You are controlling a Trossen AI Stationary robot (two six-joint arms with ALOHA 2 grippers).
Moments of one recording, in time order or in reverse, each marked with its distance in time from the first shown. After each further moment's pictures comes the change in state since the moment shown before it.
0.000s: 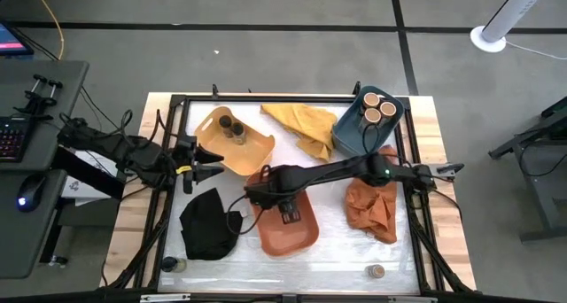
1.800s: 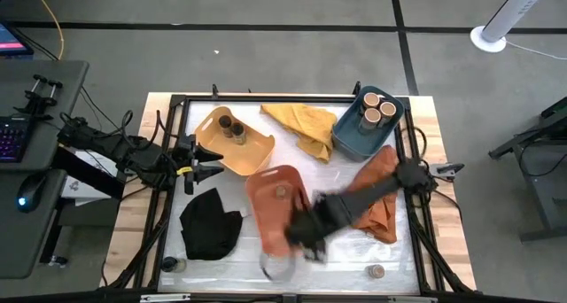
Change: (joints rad) left arm -0.009 0.002 0.000 -0.019 -0.034 0.074; right arm 0.273 -0.295 -0.059 -0.144 -0.105 0.729
